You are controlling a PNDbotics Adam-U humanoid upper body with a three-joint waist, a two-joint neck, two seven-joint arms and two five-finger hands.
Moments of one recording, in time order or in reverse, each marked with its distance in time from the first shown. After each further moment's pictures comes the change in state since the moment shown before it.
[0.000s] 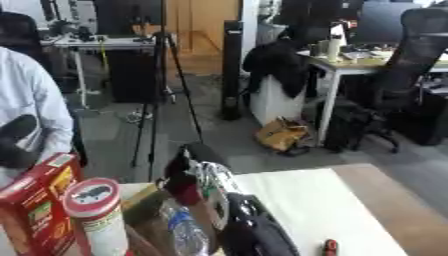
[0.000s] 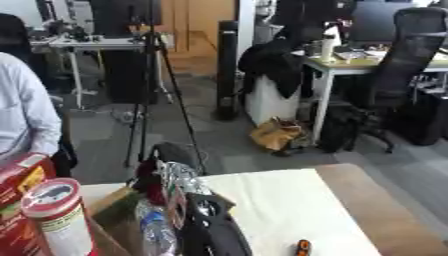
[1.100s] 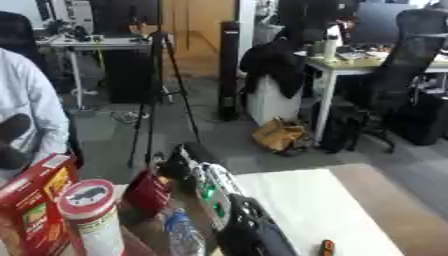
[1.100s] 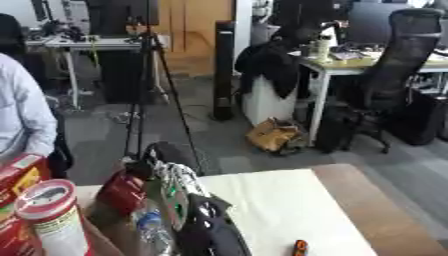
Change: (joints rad) left arm 0.000 0.000 0.000 0.000 0.000 -0.003 0.000; right arm 0.002 -0.008 0.000 -0.005 -0.106 -0.065 0.005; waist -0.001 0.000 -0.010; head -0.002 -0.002
